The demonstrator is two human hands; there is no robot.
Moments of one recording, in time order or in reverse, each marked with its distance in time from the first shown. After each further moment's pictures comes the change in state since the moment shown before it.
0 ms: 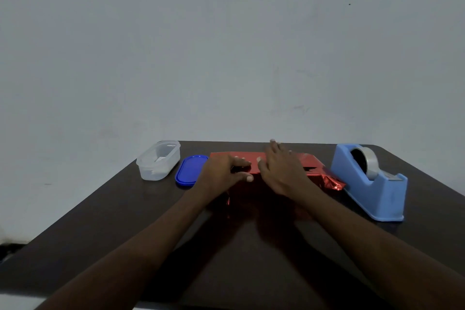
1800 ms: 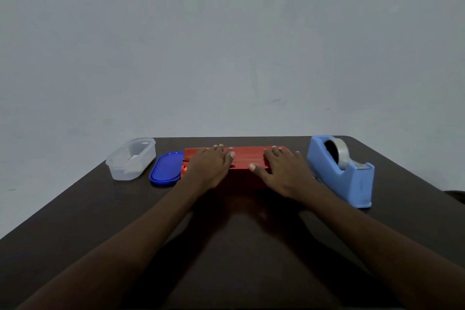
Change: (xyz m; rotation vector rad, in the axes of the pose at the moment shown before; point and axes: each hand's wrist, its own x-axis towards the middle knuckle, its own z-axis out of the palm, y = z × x) left_hand 0.027 0.013 0.029 0.407 -0.113 -0.029; right_hand -0.024 0.056 -0.003 -0.149 -0.069 0.032
